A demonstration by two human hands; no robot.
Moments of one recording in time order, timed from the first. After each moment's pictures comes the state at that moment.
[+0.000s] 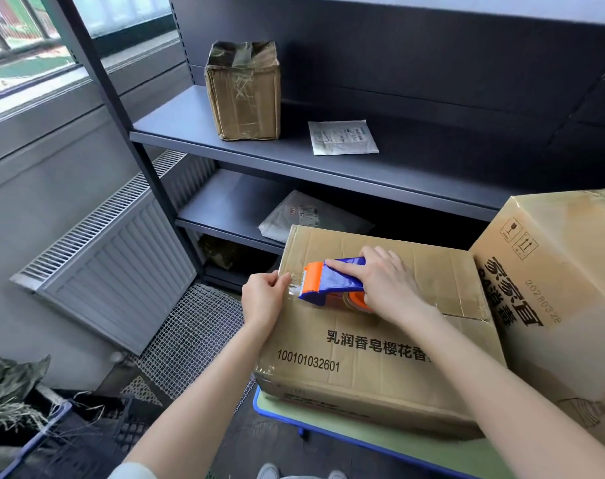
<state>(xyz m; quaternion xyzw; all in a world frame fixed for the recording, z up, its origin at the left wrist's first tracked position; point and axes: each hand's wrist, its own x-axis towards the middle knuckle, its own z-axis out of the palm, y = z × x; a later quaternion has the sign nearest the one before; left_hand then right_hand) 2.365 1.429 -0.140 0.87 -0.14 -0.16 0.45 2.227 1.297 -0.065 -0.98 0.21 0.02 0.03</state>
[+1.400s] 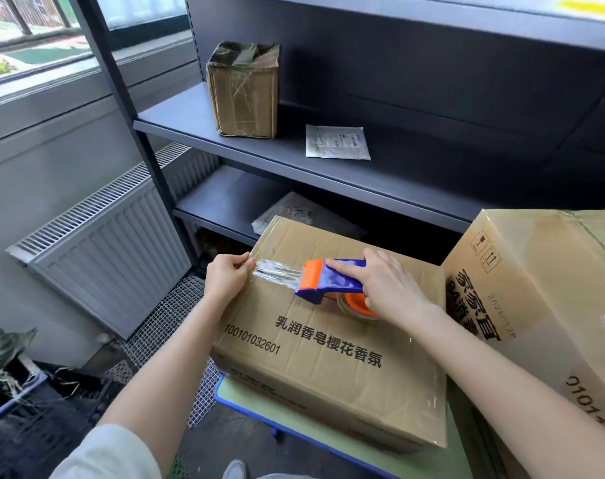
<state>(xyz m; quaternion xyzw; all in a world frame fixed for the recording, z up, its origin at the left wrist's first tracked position) 2.379 1.420 -0.141 0.89 -0.15 -0.13 0.41 2.182 1.252 -0.054 -0.99 0.16 0.03 0.04</state>
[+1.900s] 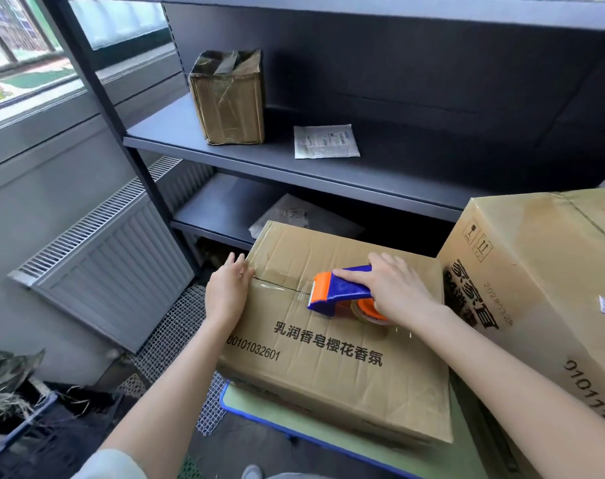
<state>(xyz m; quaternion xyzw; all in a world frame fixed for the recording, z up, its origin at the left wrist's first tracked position) 2.363 1.417 -0.147 0.92 -0.21 -0.05 0.32 2.166 1.241 -0.060 -0.98 0.17 0.05 0.04</state>
